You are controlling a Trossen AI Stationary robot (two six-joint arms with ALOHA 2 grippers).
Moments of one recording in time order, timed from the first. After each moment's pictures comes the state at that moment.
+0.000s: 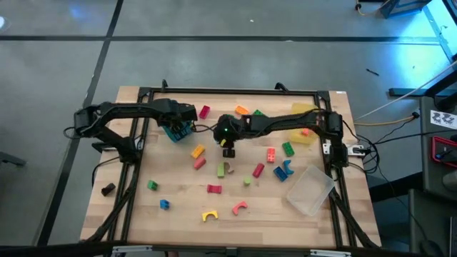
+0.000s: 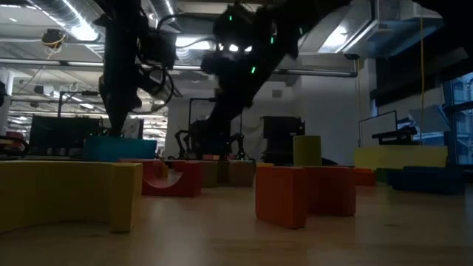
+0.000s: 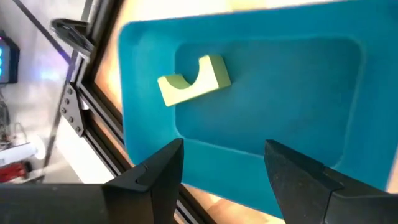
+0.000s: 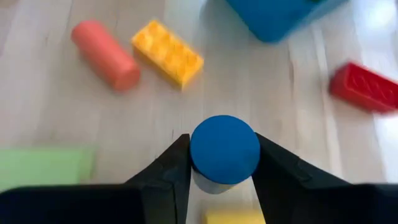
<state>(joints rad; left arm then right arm) 0.37 1.42 0.97 -1.11 -0.53 -0.29 -0.12 2.02 1.53 -0.40 -0.01 -0.22</state>
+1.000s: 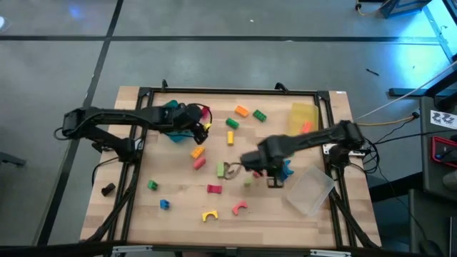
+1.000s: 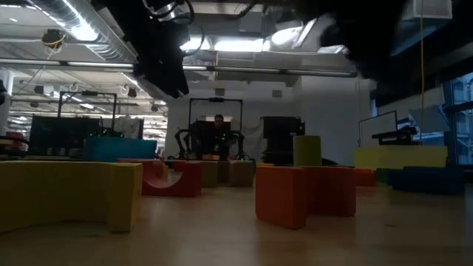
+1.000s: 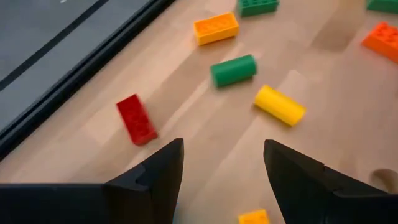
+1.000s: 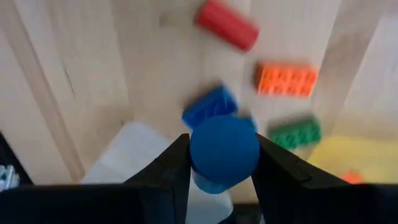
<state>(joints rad) 0.17 1.29 0.97 -0.56 -0.38 -0.35 0.24 1.85 1.71 -1.57 -0.02 0.24</state>
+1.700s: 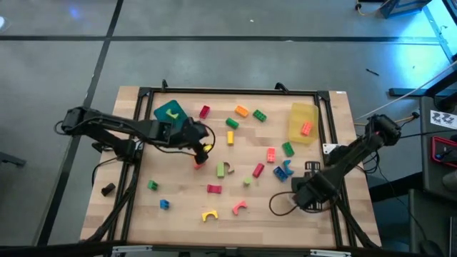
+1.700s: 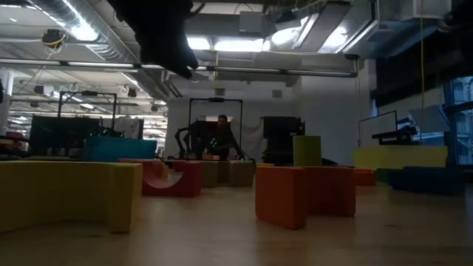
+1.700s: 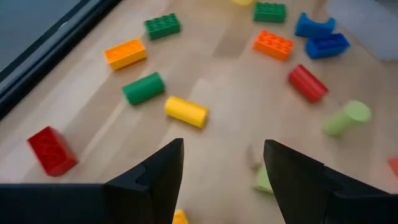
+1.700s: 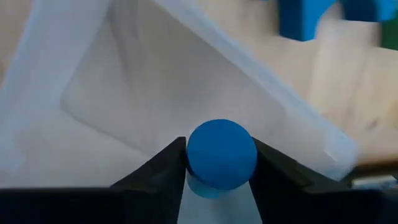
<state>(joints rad) -0.09 1.29 0.97 -0.46 -0.38 -0.37 0.73 1.46 0.94 -1.19 -0.02 0.78</state>
